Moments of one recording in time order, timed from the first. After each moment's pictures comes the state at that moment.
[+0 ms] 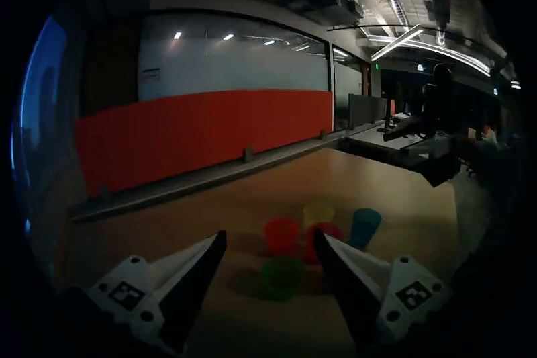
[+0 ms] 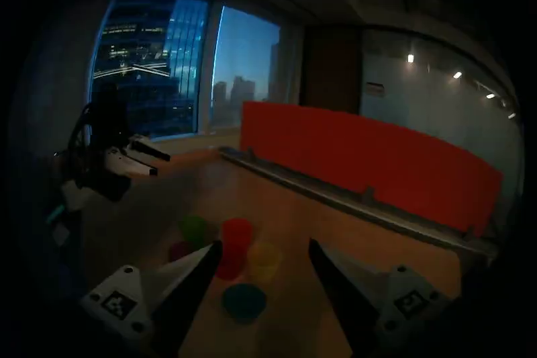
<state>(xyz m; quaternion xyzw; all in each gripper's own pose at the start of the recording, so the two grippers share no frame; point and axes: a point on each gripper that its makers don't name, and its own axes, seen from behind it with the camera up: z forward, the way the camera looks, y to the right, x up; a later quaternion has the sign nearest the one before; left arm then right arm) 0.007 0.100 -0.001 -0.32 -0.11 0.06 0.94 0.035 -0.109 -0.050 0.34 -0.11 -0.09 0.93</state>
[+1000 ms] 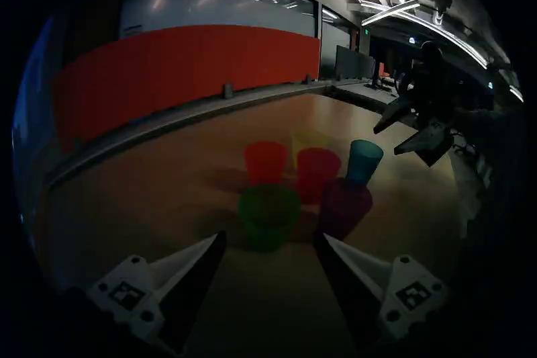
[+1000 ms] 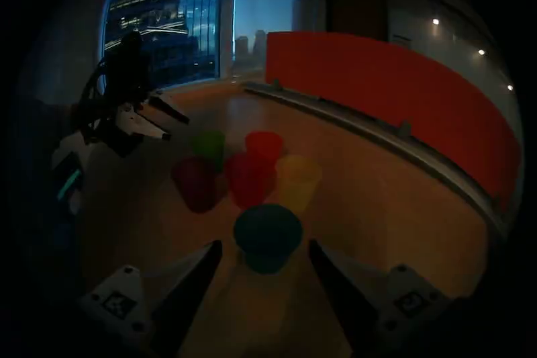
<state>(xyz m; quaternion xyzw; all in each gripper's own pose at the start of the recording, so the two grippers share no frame) -0.120 0.115 -0.006 -0.35 -0.22 0.09 0.90 -0.118 -0.120 -0.062 0.39 -0.24 -0.12 0.88</state>
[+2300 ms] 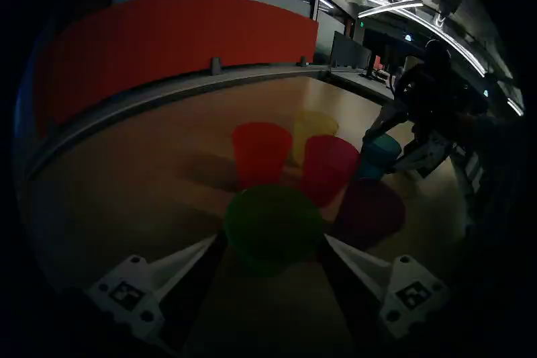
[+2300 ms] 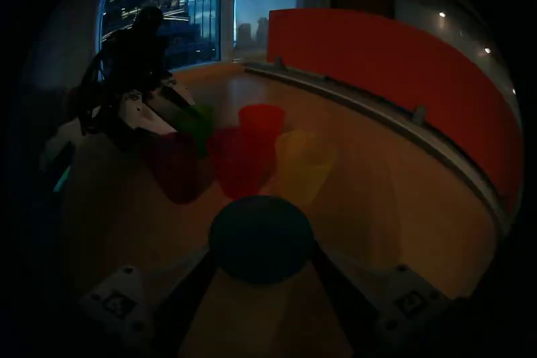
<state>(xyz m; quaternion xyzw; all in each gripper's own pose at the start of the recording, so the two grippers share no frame) -0.163 0.158 0.042 -0.39 -0.27 0.07 0.88 -0.170 -0.147 -0.029 0.39 -0.27 -0.14 0.87</state>
